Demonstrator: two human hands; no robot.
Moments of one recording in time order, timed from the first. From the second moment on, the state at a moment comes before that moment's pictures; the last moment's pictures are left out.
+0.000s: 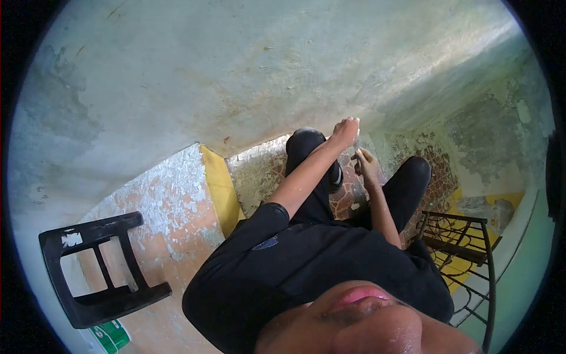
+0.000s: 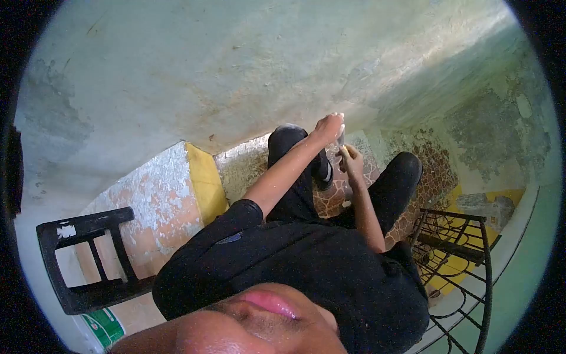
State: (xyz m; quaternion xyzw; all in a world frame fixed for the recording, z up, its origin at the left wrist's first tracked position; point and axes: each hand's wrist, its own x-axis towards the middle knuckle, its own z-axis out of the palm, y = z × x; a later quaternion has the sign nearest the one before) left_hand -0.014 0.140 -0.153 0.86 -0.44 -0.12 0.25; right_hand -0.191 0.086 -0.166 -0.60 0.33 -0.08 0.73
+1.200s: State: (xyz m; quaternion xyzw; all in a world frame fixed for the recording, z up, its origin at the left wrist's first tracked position) left_hand 0.058 0.016 -0.233 0.47 0.12 -0.46 0.74; right_hand -0.032 -0.064 -0.224 -0.35 0.11 -0.55 0.75
